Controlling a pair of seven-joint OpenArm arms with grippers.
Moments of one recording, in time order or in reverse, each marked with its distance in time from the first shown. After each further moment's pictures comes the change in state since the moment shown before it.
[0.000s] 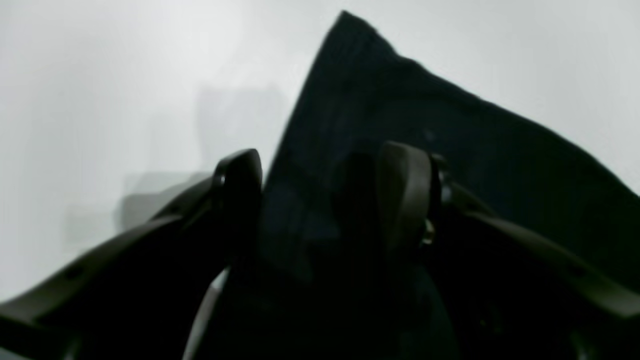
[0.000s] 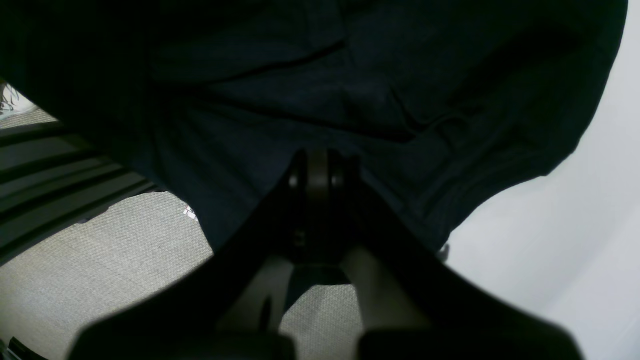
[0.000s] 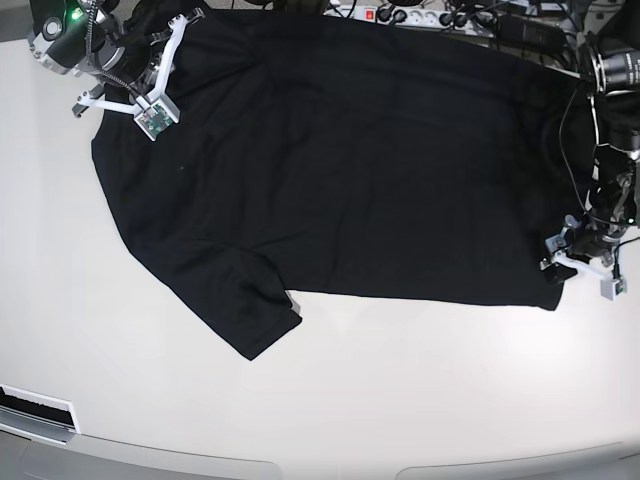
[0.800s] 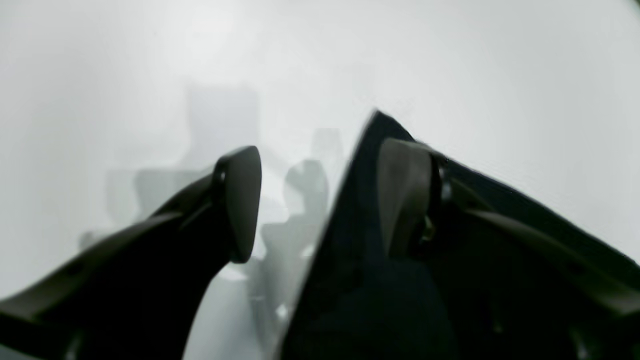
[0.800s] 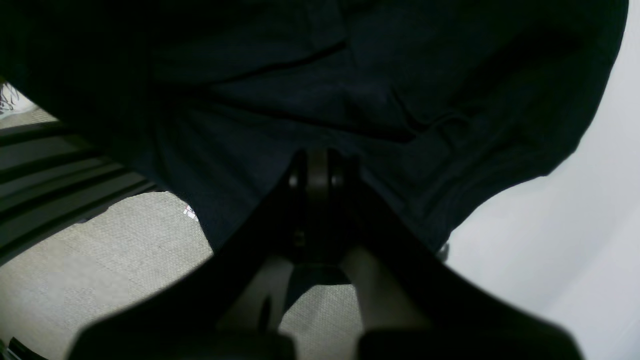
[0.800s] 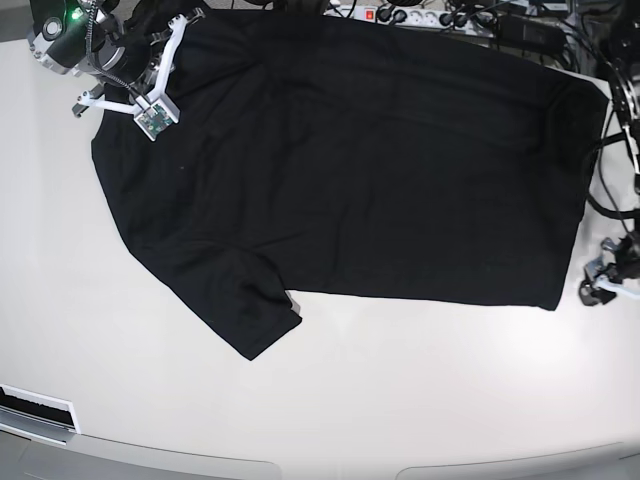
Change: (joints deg) left arm -5.6 -4.9 -5.9 -0.3 -1.3 -3.7 8.5; right arm 0.0 0.0 0.0 0.0 0.0 0.0 0.1
